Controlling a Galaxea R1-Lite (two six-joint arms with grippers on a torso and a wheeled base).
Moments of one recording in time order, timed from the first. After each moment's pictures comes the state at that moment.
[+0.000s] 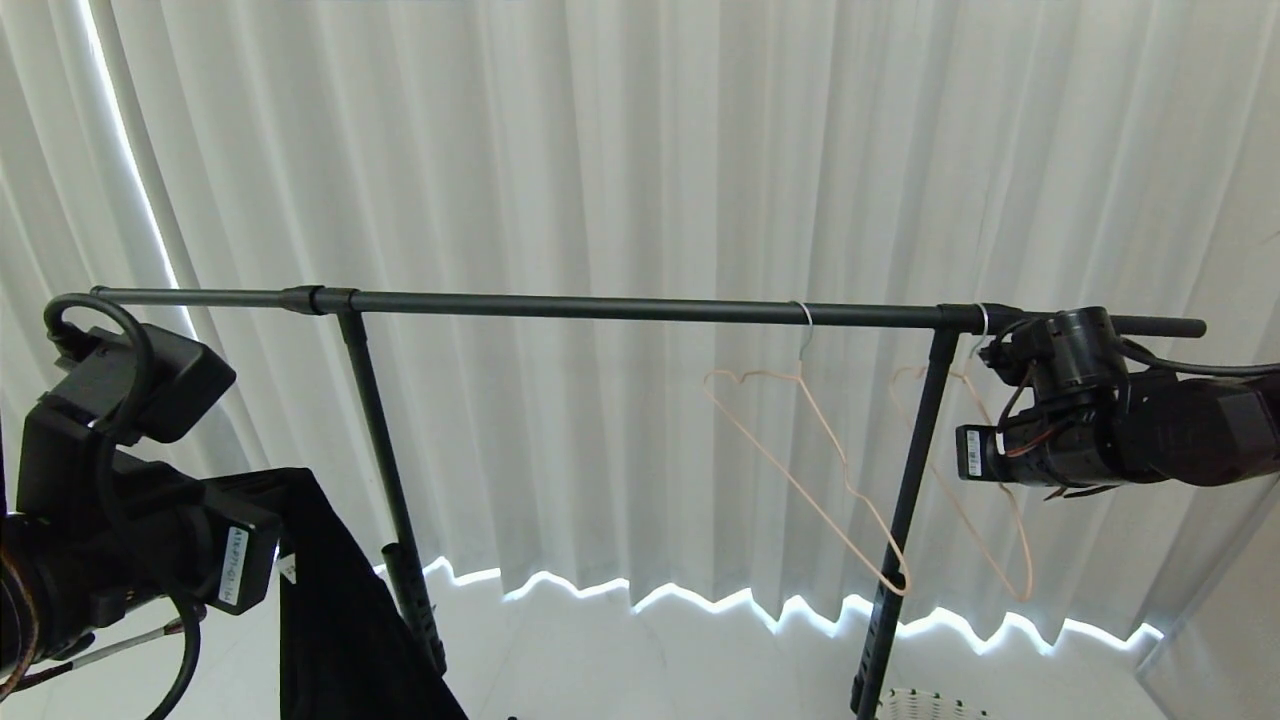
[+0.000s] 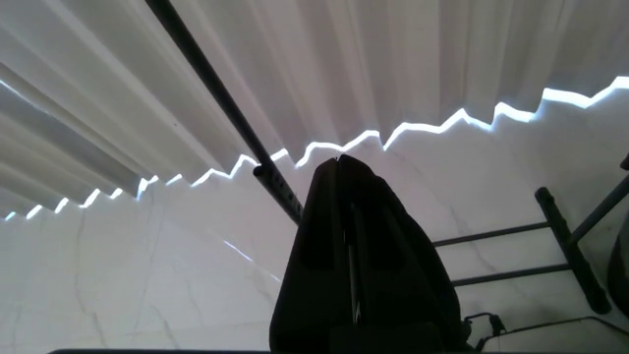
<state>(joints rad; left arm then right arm) -0.26 1.14 -0.64 -0.05 0.13 0.25 0.27 1.85 -1.07 -0.03 -0.19 0.28</state>
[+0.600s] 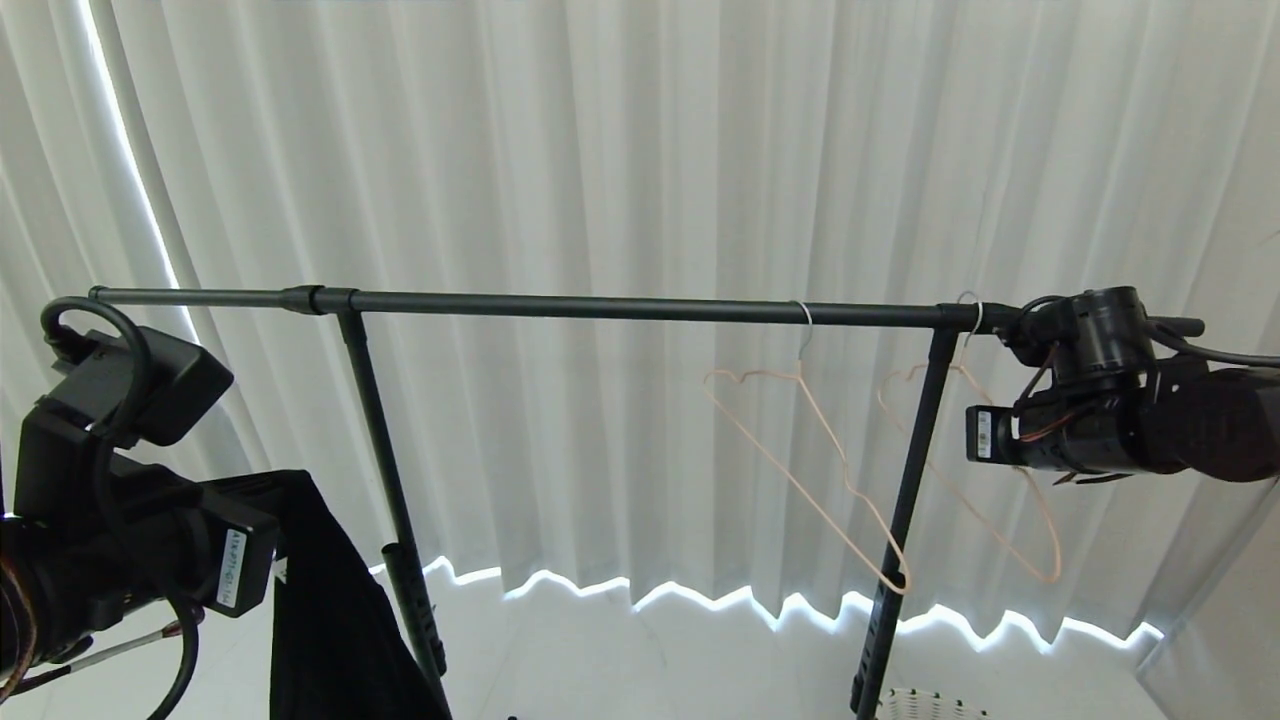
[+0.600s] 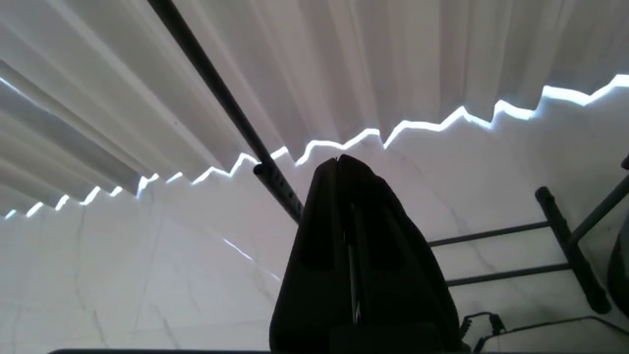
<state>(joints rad) -0.26 1.14 -0.63 -0.05 0.13 0.24 0.27 1.79 -1.07 -0.06 -0.19 0.29</state>
